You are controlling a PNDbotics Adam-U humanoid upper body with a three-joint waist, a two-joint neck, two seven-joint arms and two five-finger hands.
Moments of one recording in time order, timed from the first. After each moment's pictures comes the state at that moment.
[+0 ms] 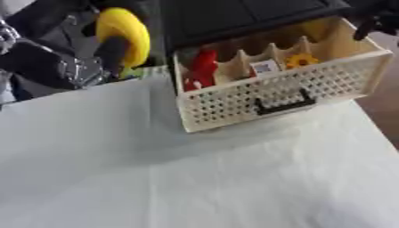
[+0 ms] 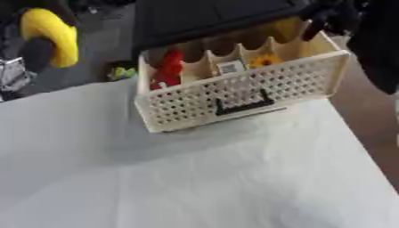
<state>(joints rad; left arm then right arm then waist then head) -1.10 0.56 -0.25 -1.63 0.09 -0.47 -0.59 -0.70 -0.51 -0.12 -1.99 -0.44 0.28 0.10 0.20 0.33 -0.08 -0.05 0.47</state>
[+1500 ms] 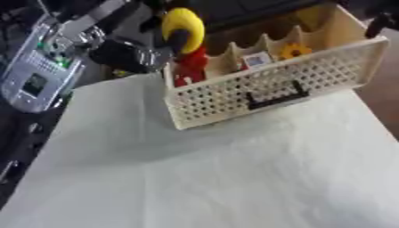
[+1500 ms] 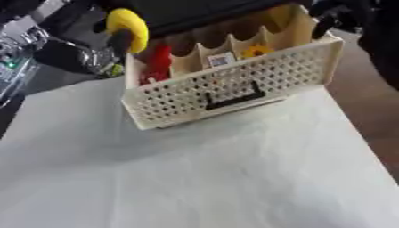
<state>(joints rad) -1.21 0.41 -0.25 -1.32 -0.13 -0.56 -0.40 -0.72 -0.50 -0.11 -1.99 -0.44 0.30 0.12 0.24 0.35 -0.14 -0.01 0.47</state>
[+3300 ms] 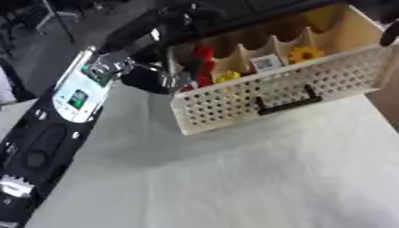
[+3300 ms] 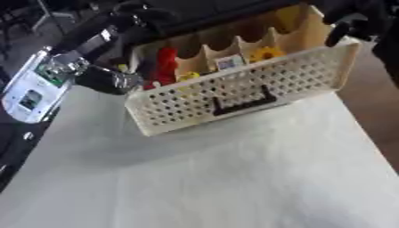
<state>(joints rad) -1.23 0.37 -0.25 -1.19 -0.36 -0.77 -0.29 -0.73 -0.48 -0.12 -1.99 -0.44 0.30 0.11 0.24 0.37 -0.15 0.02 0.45</state>
